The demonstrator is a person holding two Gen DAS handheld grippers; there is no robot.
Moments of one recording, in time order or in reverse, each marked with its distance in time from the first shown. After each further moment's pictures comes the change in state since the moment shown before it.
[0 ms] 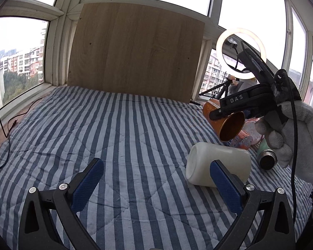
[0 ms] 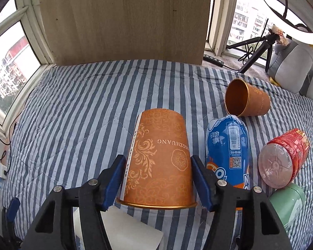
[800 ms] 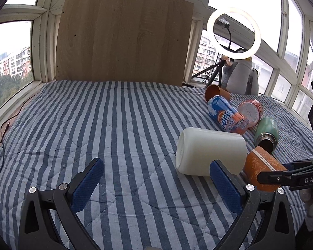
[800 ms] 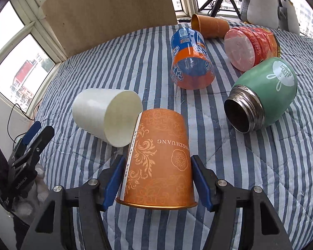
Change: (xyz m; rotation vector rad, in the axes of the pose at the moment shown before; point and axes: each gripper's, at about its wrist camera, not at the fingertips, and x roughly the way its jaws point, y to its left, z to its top) left arm 0.018 -0.025 0.002 0.068 0.137 -0.033; right arm -0.051 -0.044 -0.161 0.158 0.041 0.164
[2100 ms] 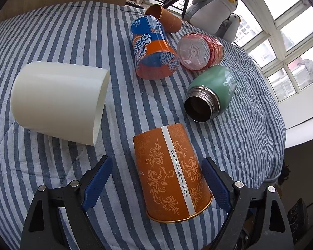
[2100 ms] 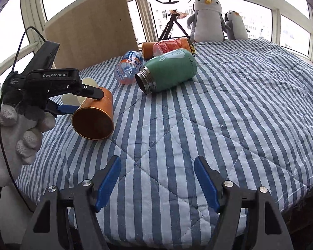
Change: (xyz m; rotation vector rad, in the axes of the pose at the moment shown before) left arm 0.089 -0.163 0.009 -0.114 0.562 -0.259; right arm -0.090 -0.094 -0.141 0.043 -0.288 -0.103
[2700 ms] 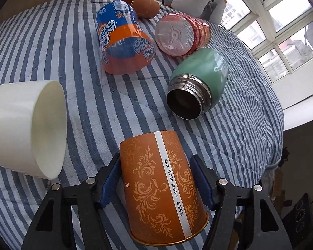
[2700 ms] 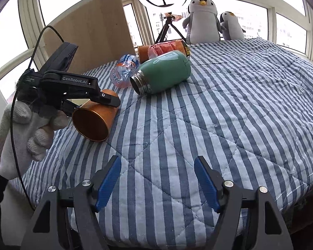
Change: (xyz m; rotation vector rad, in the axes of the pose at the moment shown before) left arm 0.036 -0.019 0.014 0.108 0.074 -0.064; right arm -0.003 -0.007 -0.002 0.022 -0.029 -0.004
